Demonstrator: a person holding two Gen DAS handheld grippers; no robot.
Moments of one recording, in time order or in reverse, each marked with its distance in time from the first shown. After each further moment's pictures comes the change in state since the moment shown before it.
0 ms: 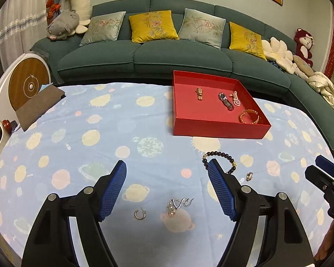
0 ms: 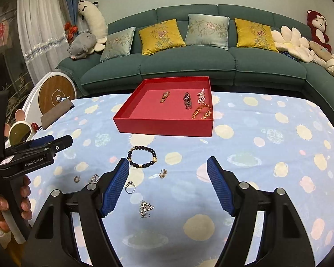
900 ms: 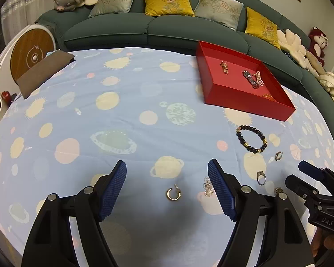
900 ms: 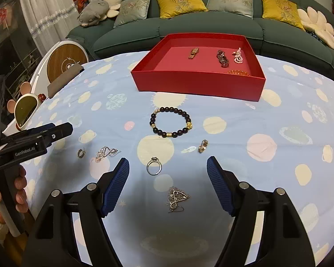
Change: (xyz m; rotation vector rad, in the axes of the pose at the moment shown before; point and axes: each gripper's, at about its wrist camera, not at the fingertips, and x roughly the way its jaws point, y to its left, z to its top) left arm 0.031 0.064 -0.028 -0.097 0.149 0.009; right arm 0.071 0.044 -0.032 -0.062 0.219 0.101
